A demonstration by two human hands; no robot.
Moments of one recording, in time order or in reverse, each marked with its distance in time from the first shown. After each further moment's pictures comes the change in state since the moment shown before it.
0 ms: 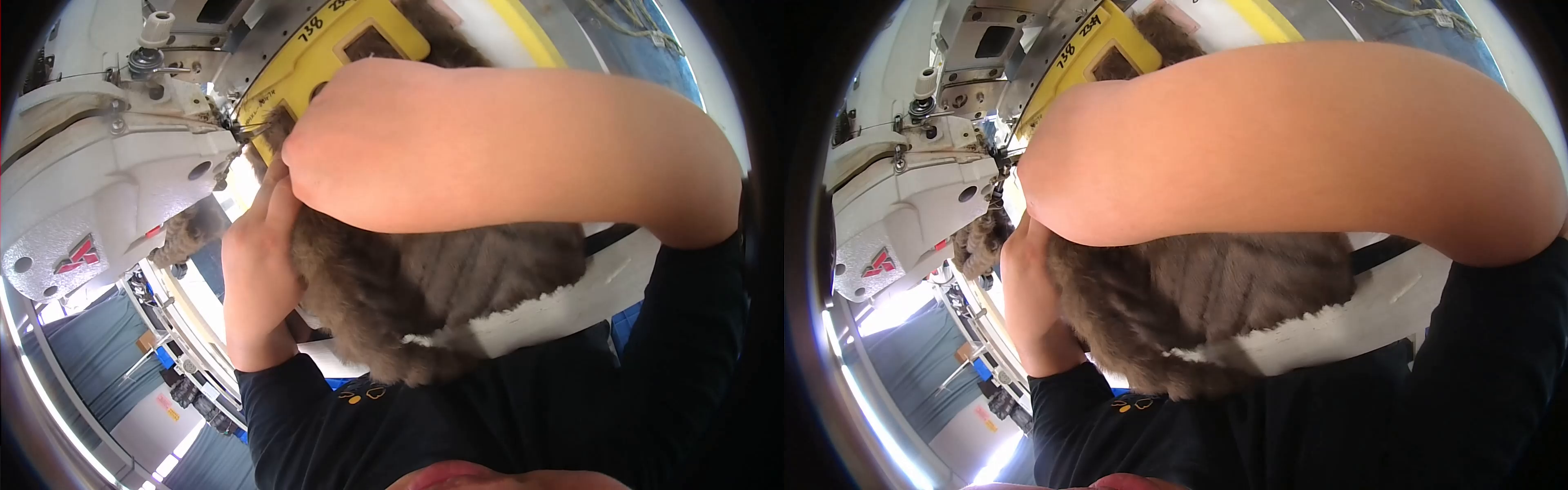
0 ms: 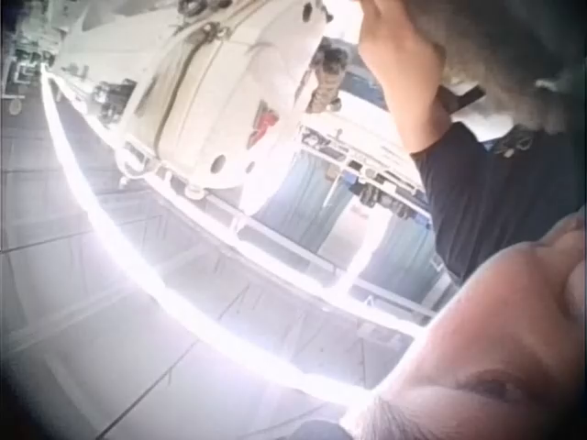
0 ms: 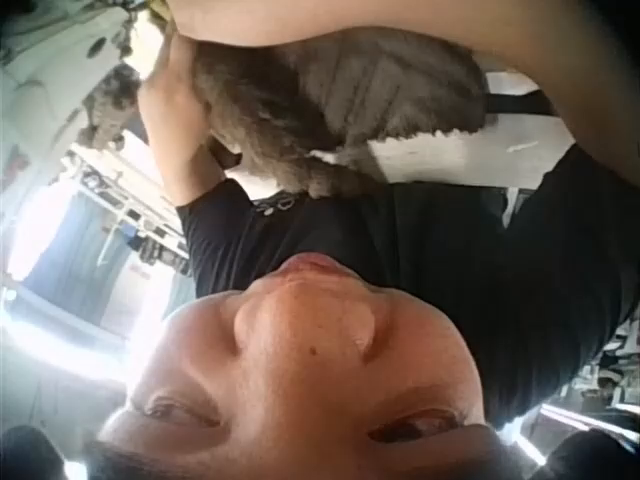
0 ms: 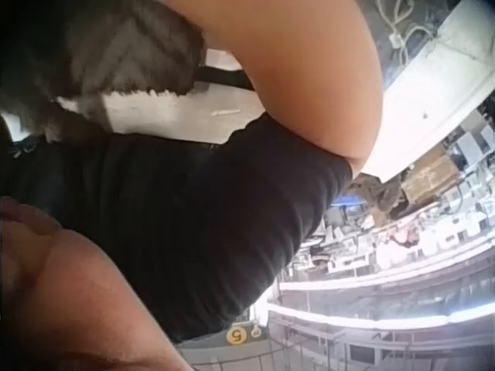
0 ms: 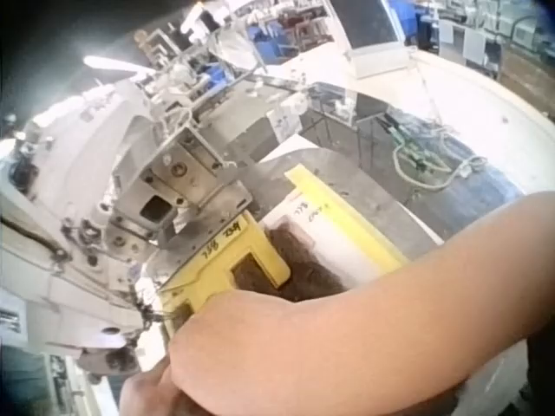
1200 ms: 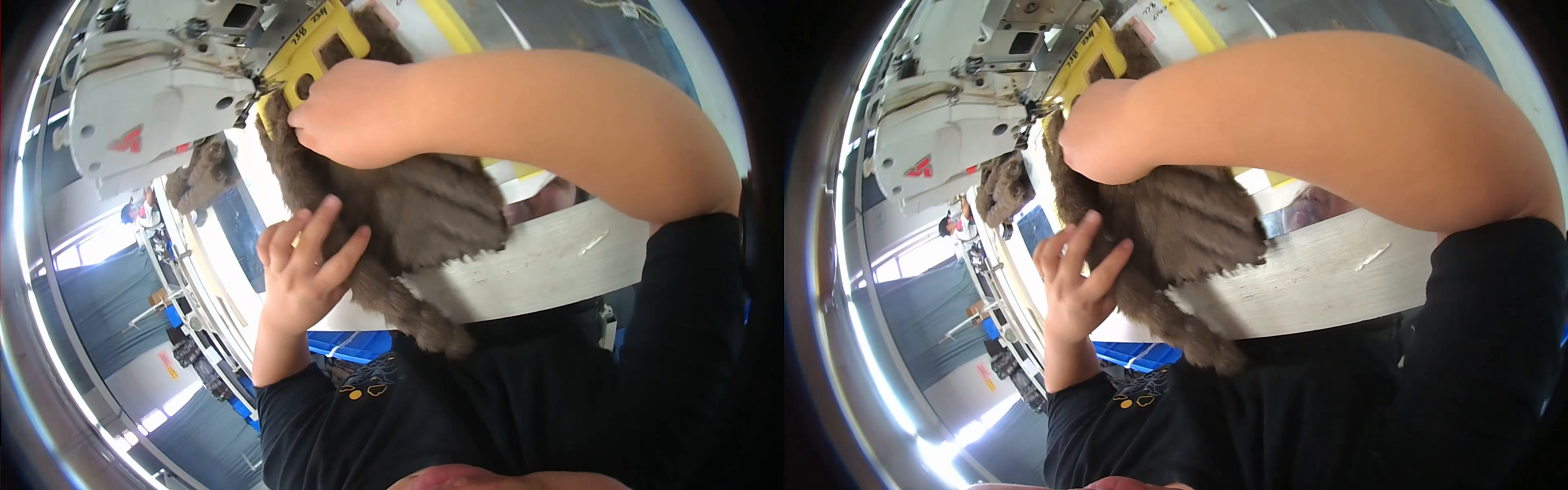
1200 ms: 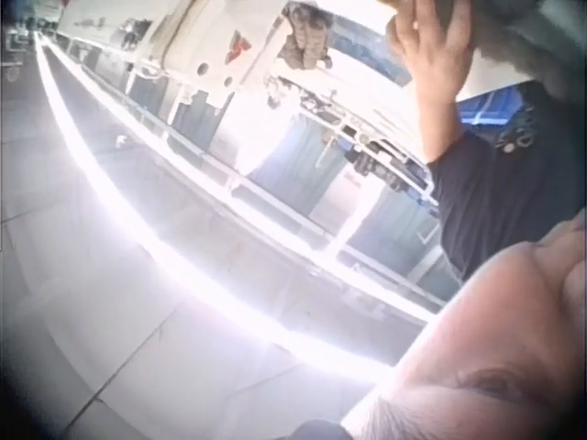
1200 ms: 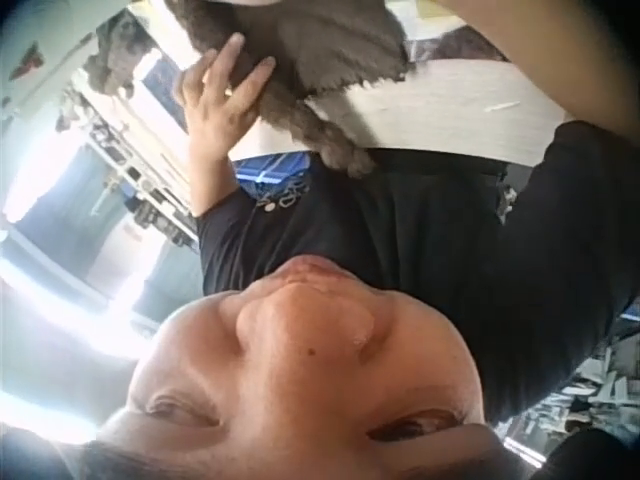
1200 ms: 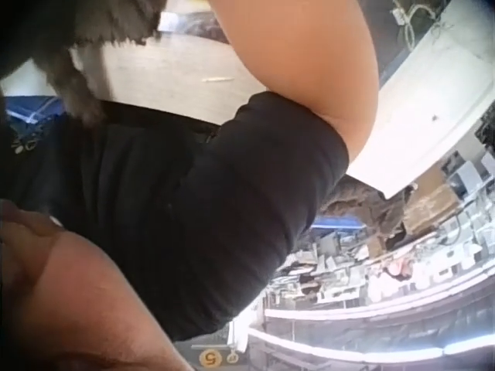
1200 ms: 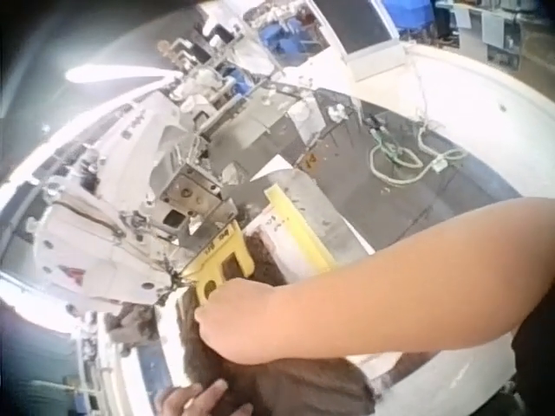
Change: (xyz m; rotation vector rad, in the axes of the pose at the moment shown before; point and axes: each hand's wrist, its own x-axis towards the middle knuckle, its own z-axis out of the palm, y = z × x) left_hand -0.101 0.037 0.025 0.453 0.137 0.280; right_hand 0.031 0.006 0.065 -0.094 0.075 -0.136
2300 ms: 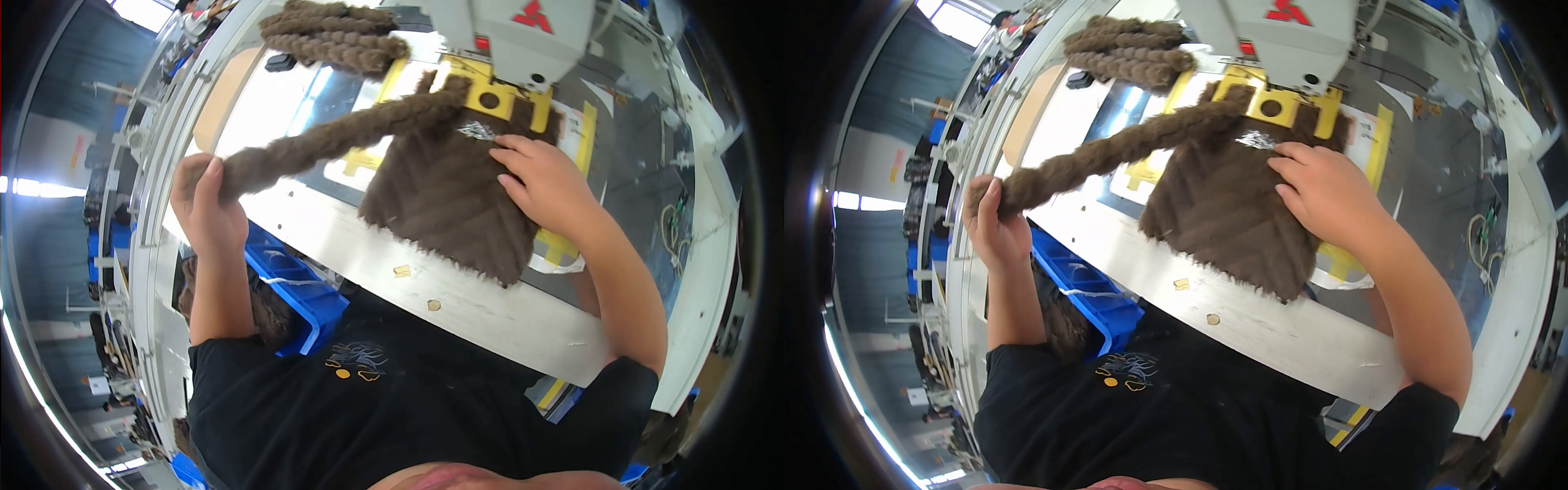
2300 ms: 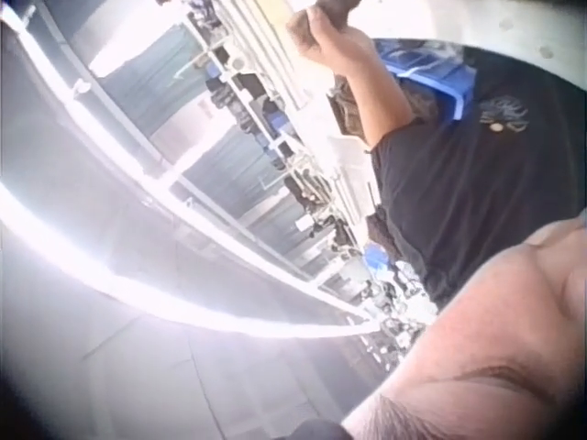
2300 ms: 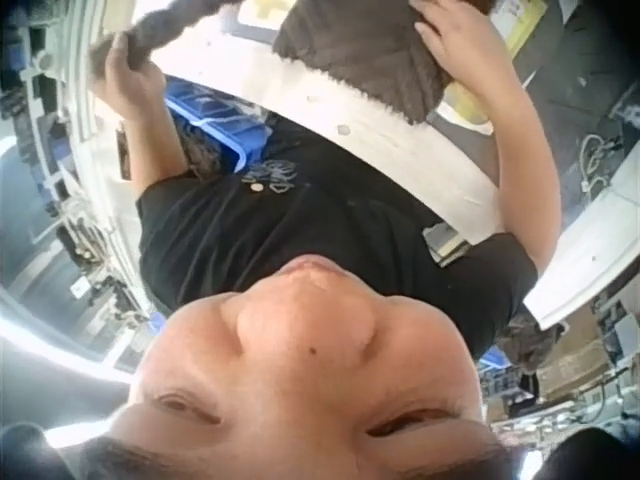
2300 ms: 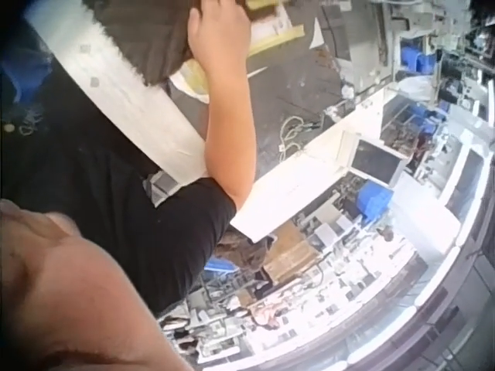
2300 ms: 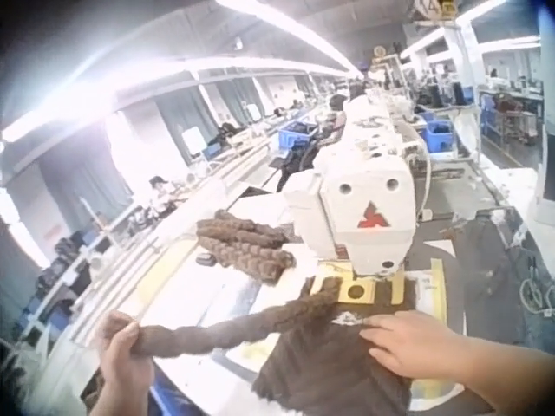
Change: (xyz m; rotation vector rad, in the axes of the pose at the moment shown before) left_hand -0.182 -0.005 -0.051 -0.992 1.387 -0.972; right_hand -0.019 -0.035 -0.023 0.047 -0.058 -0.012
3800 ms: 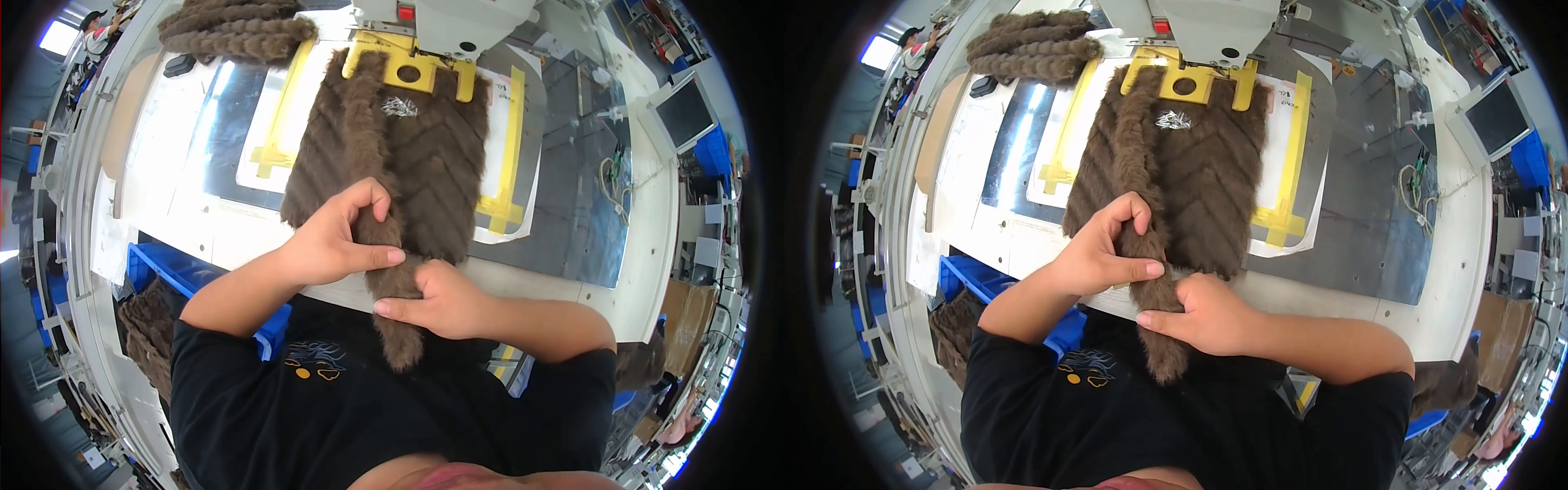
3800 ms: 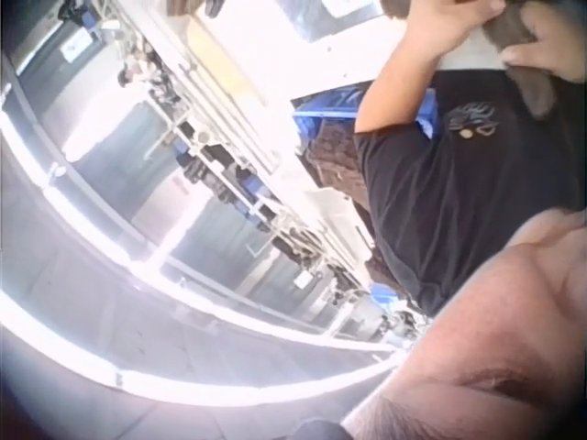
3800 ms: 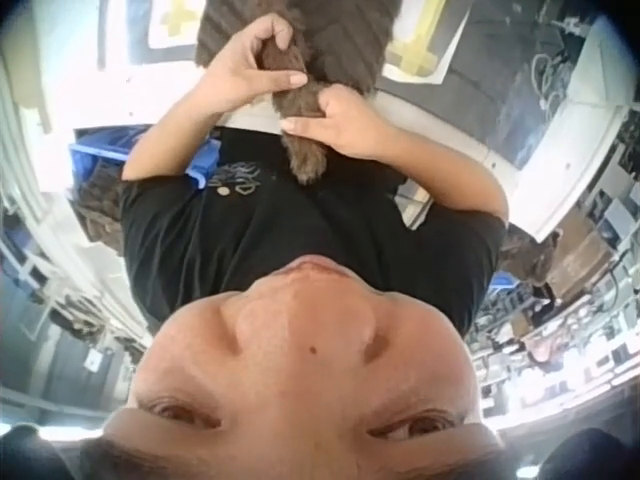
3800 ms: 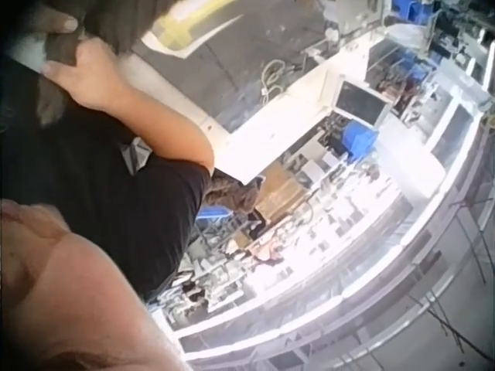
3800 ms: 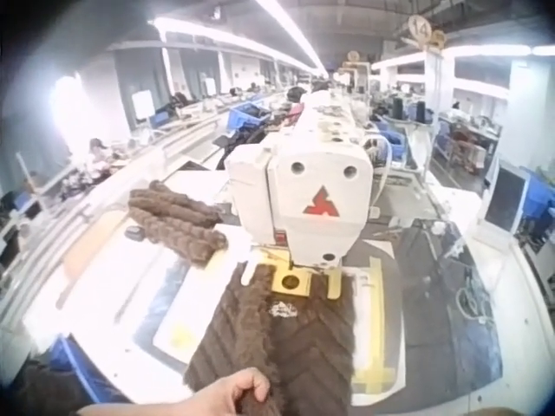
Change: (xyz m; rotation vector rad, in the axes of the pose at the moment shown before) left_hand -0.077 -0.072 0.136 -0.324 -0.986 -0.805; right_hand -0.065 -0.122 0.031 1.015 -0.426 0.538
